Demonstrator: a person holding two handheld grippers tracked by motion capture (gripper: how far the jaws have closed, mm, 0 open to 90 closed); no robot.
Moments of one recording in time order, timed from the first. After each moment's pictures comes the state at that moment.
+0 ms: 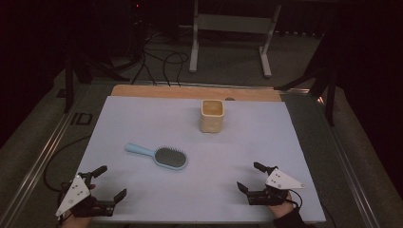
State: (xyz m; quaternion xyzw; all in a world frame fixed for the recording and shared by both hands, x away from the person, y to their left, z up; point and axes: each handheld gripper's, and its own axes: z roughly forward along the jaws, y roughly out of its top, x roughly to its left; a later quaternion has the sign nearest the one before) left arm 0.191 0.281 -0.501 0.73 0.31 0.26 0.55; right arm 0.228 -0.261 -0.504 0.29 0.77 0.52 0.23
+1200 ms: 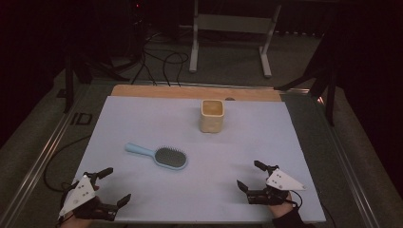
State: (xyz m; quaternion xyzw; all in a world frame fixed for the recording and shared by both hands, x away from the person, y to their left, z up) left arm 0.186 0.267 -0.482 0.77 0.27 0.23 0.53; right arm 0.227 -0.258 -0.500 0.29 0.75 0.54 0.25
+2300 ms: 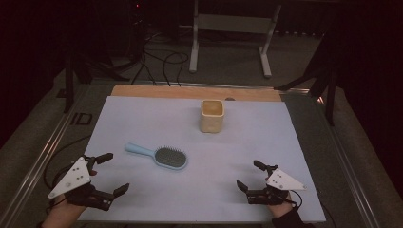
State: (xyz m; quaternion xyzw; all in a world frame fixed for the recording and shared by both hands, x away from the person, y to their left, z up) left arm 0.207 0.264 -0.415 0.79 0.23 0.22 0.53; right arm 0.227 -0.258 -0.499 0.29 0.75 0.55 0.24
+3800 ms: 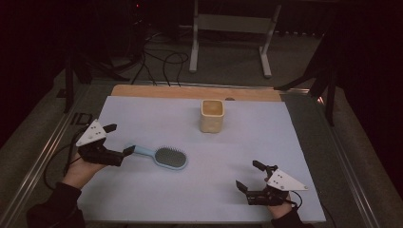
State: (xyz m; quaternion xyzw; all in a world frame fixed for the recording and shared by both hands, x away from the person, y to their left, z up) left arm 0.308 0.263 -0.423 0.80 0.32 0.22 0.46; right arm 0.225 -0.256 -0.495 0.28 0.74 0.56 0.23
